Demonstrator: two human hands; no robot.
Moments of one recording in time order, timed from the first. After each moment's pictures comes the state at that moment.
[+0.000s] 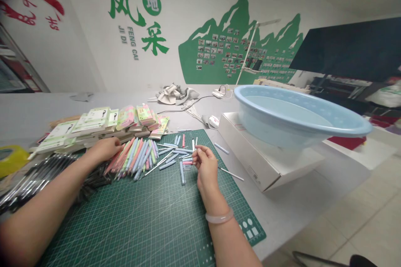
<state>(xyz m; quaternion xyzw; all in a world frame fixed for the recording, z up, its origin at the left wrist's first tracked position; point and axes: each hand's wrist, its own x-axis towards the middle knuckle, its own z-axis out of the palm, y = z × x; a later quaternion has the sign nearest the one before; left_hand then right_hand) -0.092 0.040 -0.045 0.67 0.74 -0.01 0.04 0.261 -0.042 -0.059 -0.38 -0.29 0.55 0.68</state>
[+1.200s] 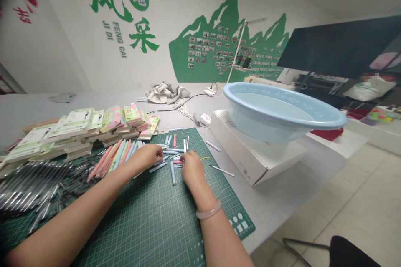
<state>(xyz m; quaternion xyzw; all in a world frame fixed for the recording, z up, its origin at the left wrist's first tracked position) 0.084 0.014 -0.047 0.80 0.59 0.04 0.08 0.272 -0.032 -0.083 -0.63 -0.71 0.13 0.29</state>
